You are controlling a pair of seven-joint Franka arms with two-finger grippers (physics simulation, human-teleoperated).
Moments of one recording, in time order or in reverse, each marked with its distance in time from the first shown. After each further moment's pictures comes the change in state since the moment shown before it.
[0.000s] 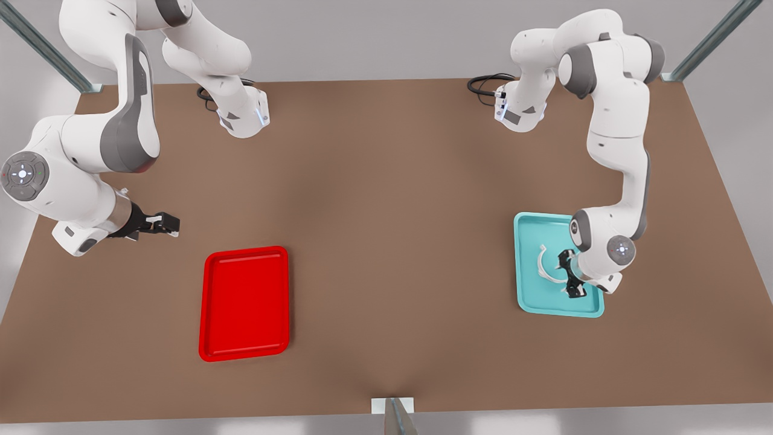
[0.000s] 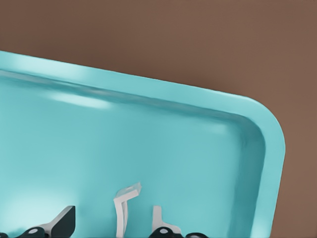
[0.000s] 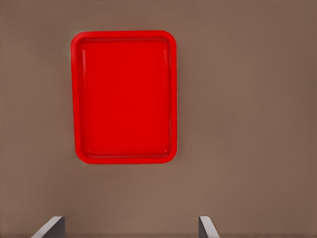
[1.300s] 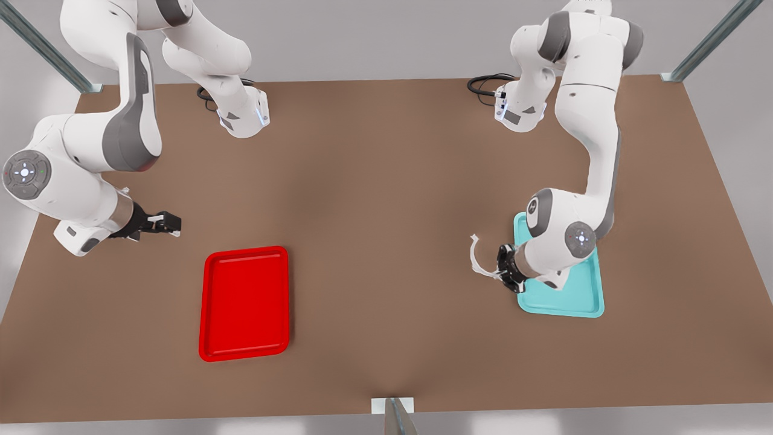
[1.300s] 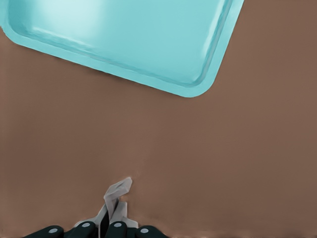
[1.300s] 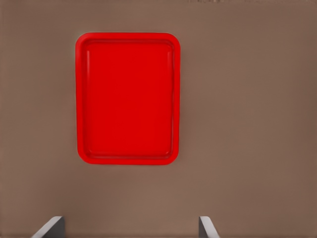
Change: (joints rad) left arm -0.269 -0.127 -0.082 0.279 -0.196 -0.391 -0.377; right arm 0.009 0.000 0.001 0.006 0.000 0.002 -0.012
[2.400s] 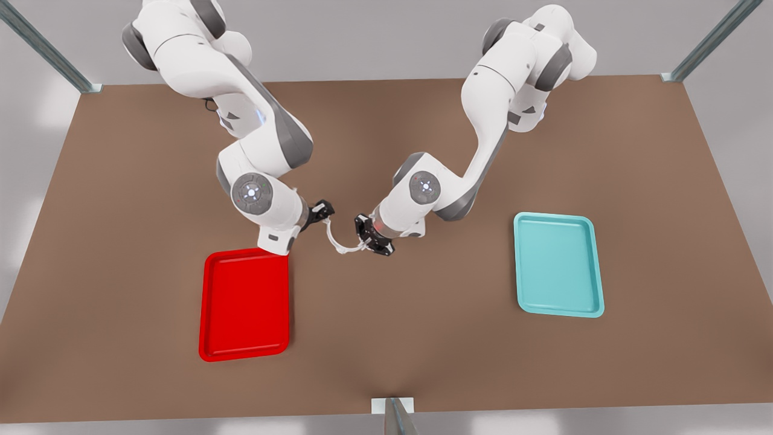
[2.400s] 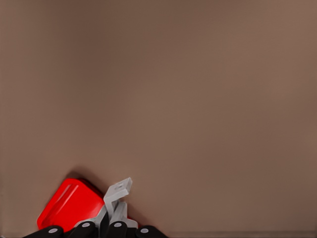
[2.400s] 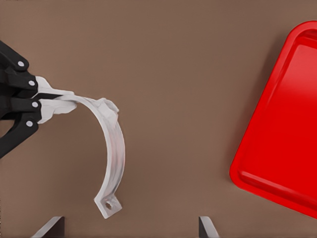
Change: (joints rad) left arm -0.427 0.190 0.004 0.349 -0.091 0.154 -0.956; right arm 0.313 0.221 0.195 0.057 0.085 0.102 0.164
